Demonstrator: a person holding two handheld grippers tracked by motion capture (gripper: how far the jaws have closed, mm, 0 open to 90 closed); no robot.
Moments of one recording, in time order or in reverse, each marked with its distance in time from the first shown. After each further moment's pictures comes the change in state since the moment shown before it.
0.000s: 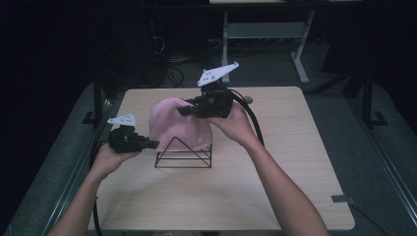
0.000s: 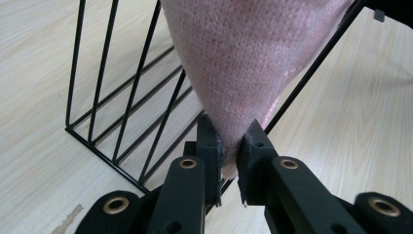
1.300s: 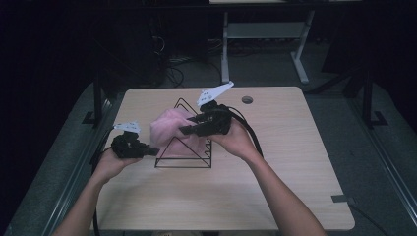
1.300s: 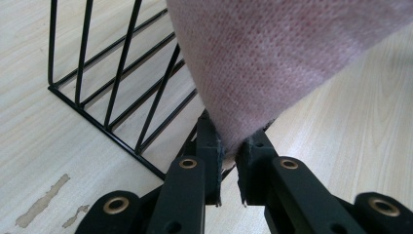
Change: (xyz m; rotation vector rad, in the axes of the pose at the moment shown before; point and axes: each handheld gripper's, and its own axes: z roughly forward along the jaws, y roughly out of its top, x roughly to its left) left arm 0.008 -0.022 0.018 0.074 -0.007 -0.036; right arm 0.014 -0.037 0.017 0.088 0.028 0.029
